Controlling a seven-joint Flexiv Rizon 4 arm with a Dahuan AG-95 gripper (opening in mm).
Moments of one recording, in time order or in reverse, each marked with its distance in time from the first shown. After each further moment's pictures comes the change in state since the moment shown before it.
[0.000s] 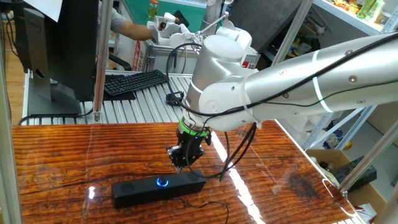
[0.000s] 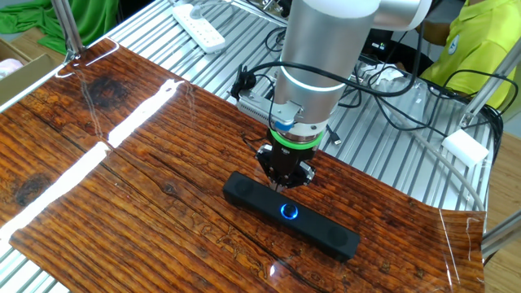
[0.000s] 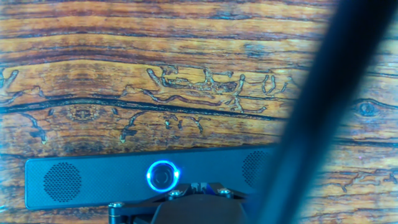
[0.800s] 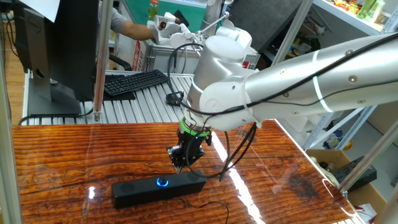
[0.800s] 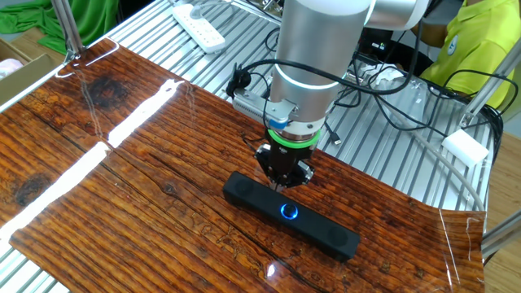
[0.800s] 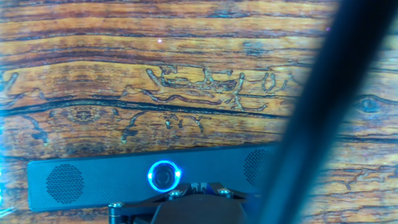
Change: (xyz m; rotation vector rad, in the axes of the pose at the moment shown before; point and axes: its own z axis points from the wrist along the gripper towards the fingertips) arm 0.000 0.000 0.000 -0.020 0.007 0.022
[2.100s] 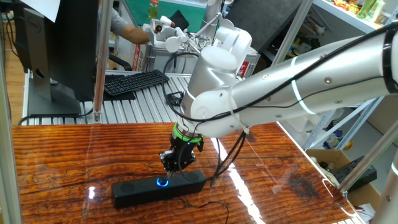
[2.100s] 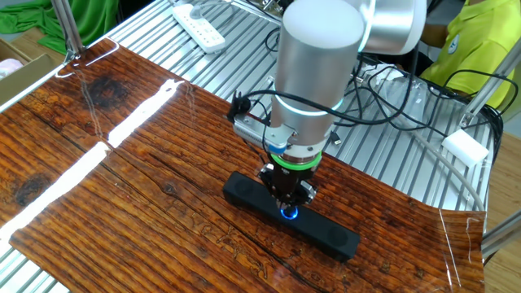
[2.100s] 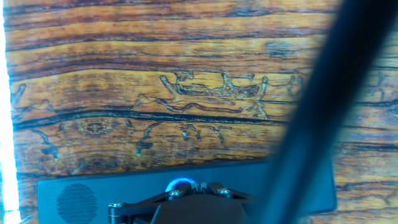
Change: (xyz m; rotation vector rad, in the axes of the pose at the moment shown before) arm -0.014 0.024 0.033 -0.035 0.002 0.024
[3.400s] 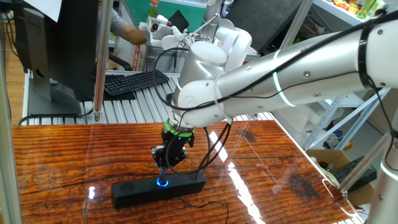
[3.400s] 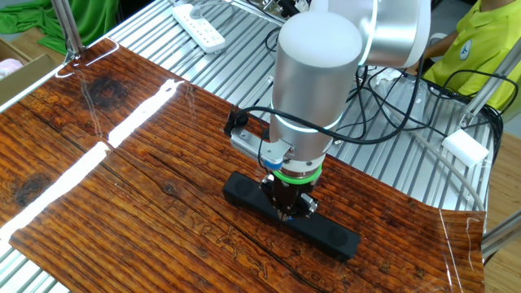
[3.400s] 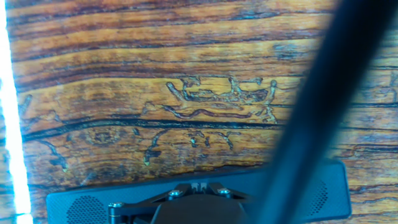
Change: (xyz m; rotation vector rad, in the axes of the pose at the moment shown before) arm -0.018 0.015 0.005 -0.016 0.015 0.043
